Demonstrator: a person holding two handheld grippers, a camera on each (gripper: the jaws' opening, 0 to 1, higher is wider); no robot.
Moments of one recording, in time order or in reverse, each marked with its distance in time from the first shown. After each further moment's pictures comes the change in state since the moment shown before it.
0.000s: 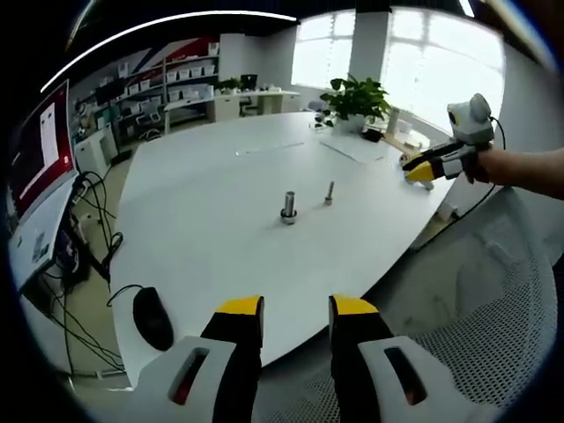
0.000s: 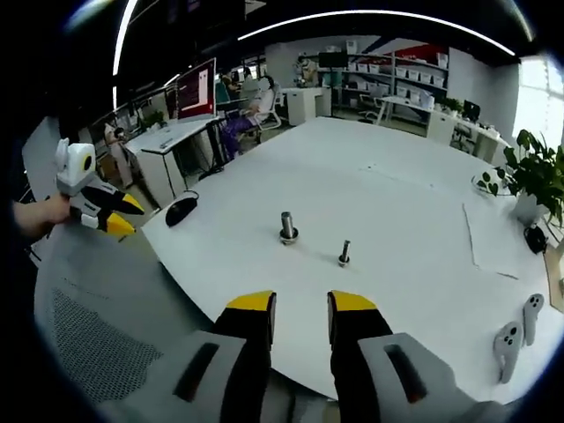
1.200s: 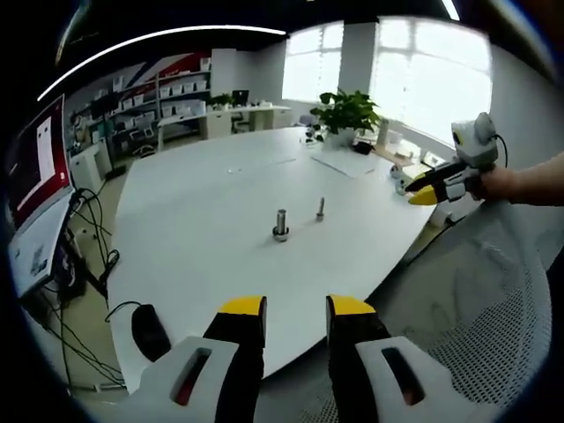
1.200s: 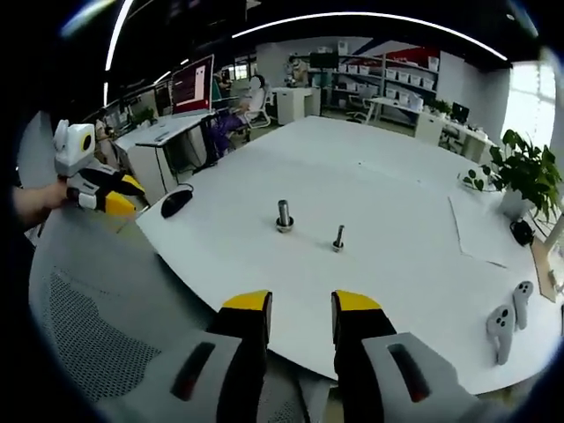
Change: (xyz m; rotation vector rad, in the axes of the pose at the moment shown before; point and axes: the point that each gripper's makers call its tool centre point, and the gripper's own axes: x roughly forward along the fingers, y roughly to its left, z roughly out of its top) left arm -0.003 -0.006 0.014 0.021 -0.067 -0.024; right arm -0.011 0.006 -0.022 0.000 0.004 -0.060
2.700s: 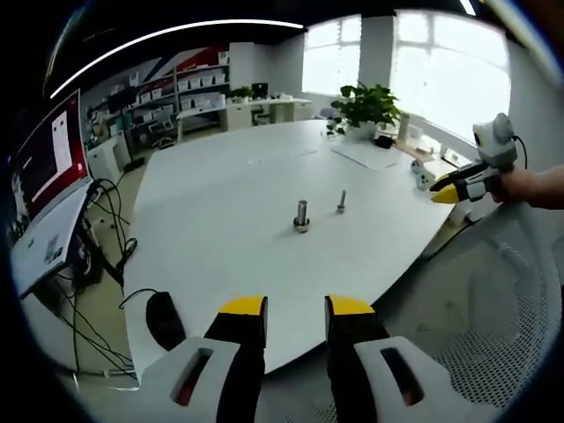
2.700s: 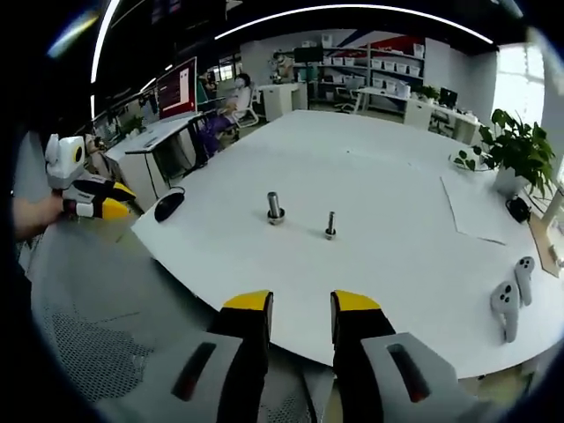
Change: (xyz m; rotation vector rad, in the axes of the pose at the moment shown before) left arm -0.003 0.013 -0.010 -0.021 0.041 0.105; right arm -0.004 -0.008 -0.016 0.098 0.033 -0.028
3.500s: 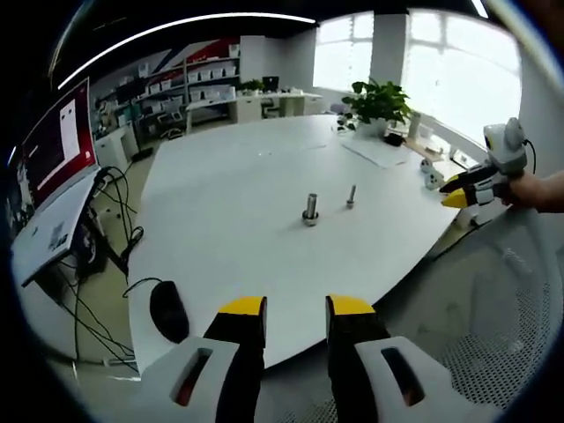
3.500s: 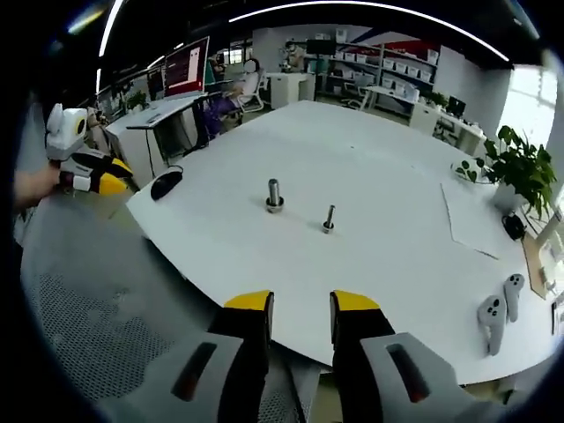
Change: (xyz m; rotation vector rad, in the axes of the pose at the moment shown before) left arm -0.002 0.009 -0.005 -0.030 0.019 0.038; right arm 0.001 0.001 -0.005 -0.099 0.046 -0.026
